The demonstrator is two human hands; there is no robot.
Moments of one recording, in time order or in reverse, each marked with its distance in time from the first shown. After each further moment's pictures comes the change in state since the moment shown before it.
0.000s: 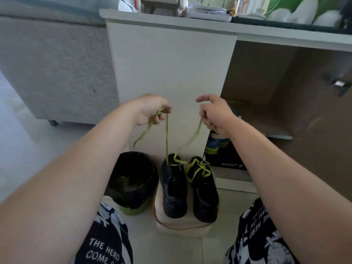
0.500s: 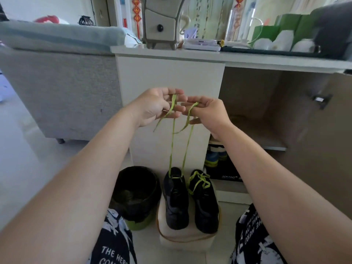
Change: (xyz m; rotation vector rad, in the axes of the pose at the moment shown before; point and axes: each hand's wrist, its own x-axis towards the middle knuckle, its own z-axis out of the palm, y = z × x) left_hand -0.061 0.055 0.003 -0.134 -0.126 0.389; right_hand -0.044 -0.052 0.000 0.161 -0.073 -0.305
